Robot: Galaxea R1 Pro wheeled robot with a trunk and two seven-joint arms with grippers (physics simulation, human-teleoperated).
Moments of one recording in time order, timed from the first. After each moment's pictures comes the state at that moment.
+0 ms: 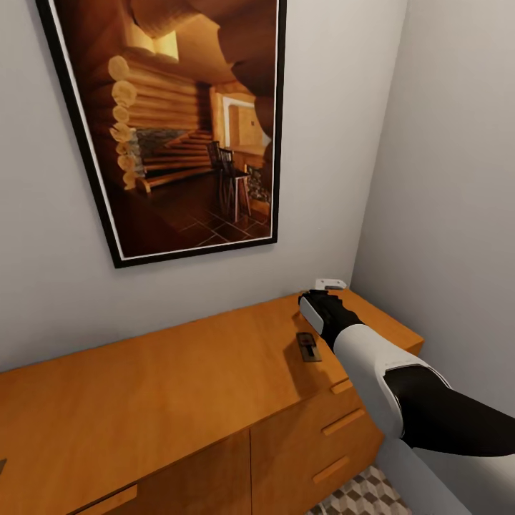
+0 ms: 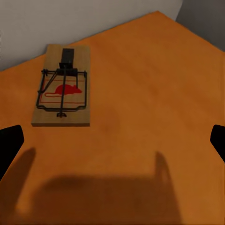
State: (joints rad) left arm 0.06 -0.01 -0.01 0.08 0.00 -0.20 0.09; right arm -1.21 0.17 0.09 -0.28 -0.18 0.38 -0.52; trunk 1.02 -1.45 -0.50
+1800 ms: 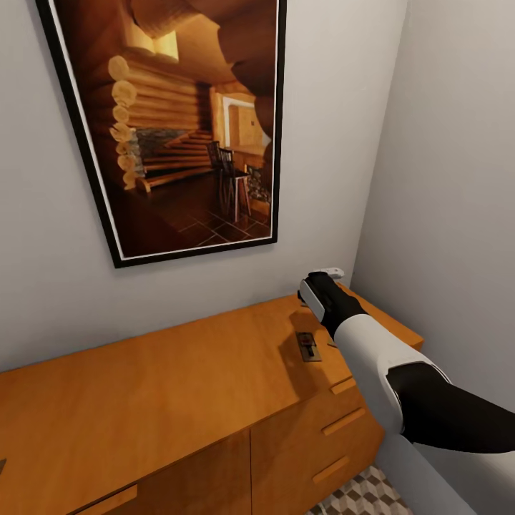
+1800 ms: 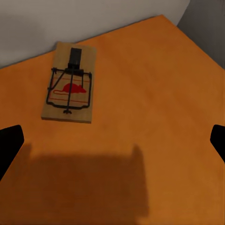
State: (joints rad) left arm 0.06 -0.03 -0.01 0.08 0.00 -0.20 0.09; right arm -1.23 0.17 0.10 -0.41 -0.16 0.66 -0.52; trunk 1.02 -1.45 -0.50
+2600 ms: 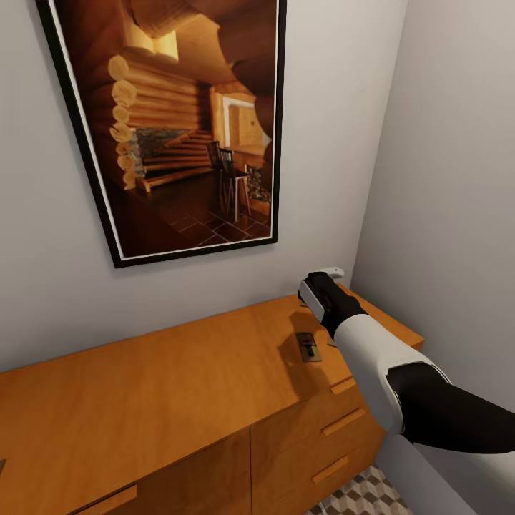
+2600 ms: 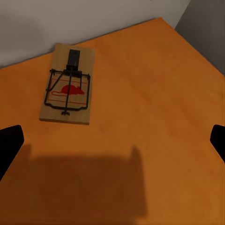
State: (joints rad) left arm 0.06 -0.03 -0.01 0.08 0.00 -0.20 0.09; right arm -1.23 0.17 0.11 -0.41 -0.15 0.66 -0.52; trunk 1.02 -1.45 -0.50
